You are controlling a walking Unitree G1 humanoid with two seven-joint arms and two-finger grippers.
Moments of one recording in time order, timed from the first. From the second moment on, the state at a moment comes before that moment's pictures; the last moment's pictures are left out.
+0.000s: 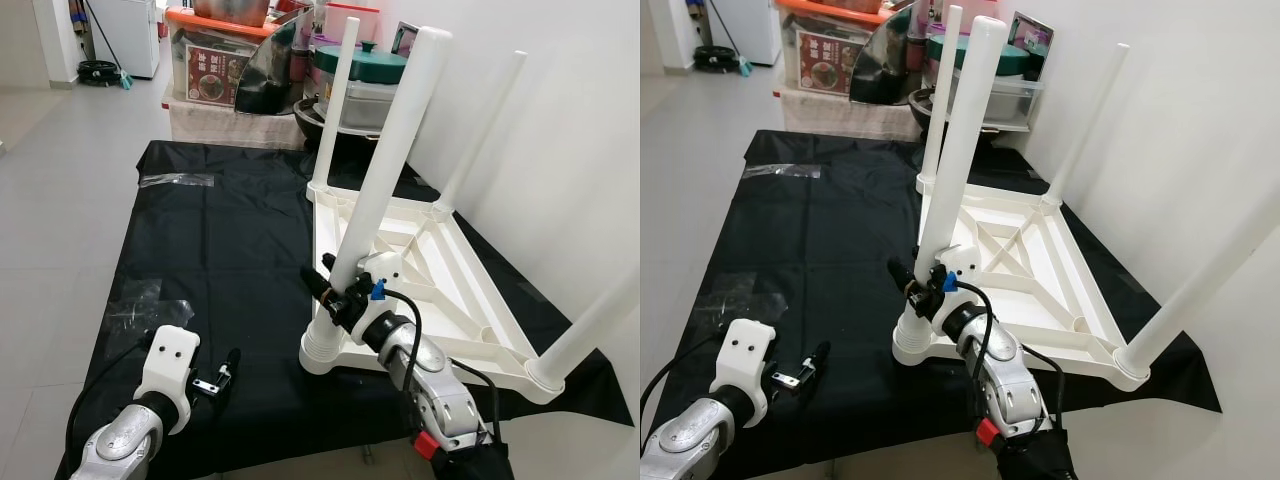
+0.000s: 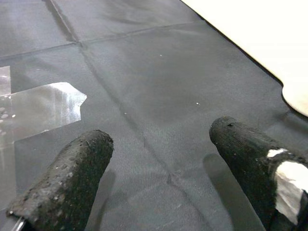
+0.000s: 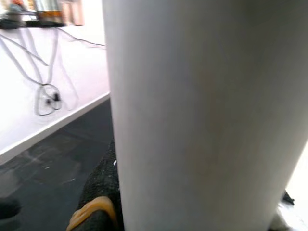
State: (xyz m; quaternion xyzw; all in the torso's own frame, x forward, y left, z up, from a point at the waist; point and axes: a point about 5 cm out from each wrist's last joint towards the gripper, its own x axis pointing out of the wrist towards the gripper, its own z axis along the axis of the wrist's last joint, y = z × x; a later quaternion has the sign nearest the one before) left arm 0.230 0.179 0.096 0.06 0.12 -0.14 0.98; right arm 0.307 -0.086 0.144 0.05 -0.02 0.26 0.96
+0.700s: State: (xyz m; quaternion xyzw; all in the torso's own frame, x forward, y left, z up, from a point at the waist) left arm 0.234 0.179 0.098 0.06 0.12 -0.14 0.98; right arm 0.324 -0.109 0.141 0.04 0.04 0.03 1.00
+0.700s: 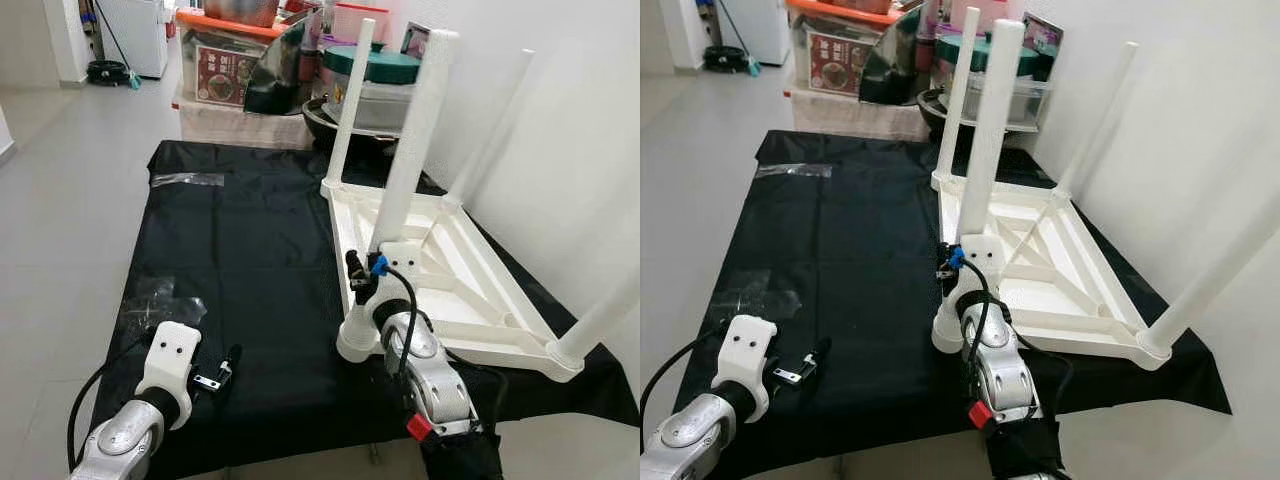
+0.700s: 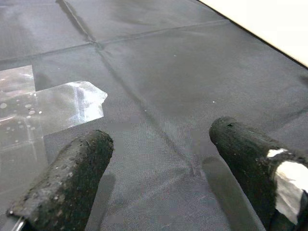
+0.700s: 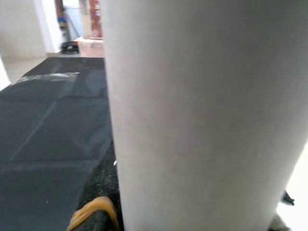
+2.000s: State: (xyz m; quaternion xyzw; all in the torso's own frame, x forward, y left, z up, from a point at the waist) left arm 0.234 0.179 0.098 0.07 0.12 -0.14 0.98; right arm 0.316 -0.105 0.147 0.10 -0.01 0.05 0.99
